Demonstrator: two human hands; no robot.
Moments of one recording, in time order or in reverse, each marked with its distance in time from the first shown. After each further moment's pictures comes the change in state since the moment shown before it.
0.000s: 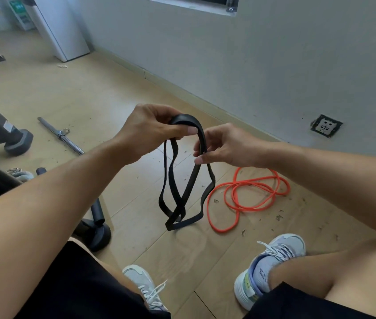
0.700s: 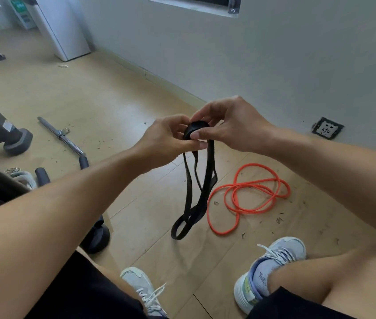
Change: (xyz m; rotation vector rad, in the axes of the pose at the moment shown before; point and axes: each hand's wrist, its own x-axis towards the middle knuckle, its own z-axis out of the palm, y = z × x) left_hand 0.003 -0.012 0.025 0.028 -0.048 -0.075; right_hand 0.005 -0.035 -0.017 -0.108 0.280 -0.158
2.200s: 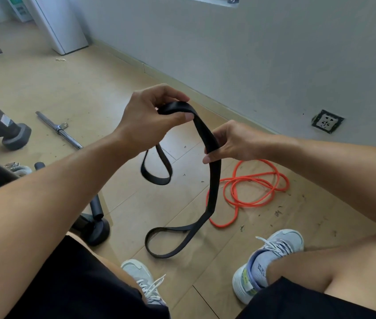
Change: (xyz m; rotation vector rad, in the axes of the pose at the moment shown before) left_hand -0.006 0.012 -0.019 0.055 0.243 0.202; right_hand -0.007 0.056 0.015 -0.080 -0.341 0.234
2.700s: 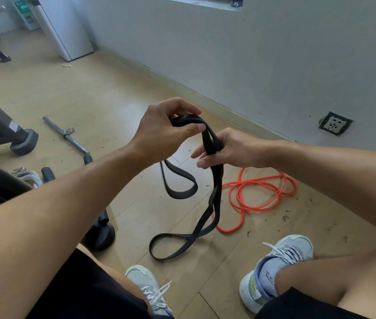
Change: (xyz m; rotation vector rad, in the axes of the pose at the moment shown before) left_hand -0.001 -0.003 0.014 0.012 -0.029 -0.019; right_hand 0.003 -0.012 0.010 0.253 -0.089 -0.034
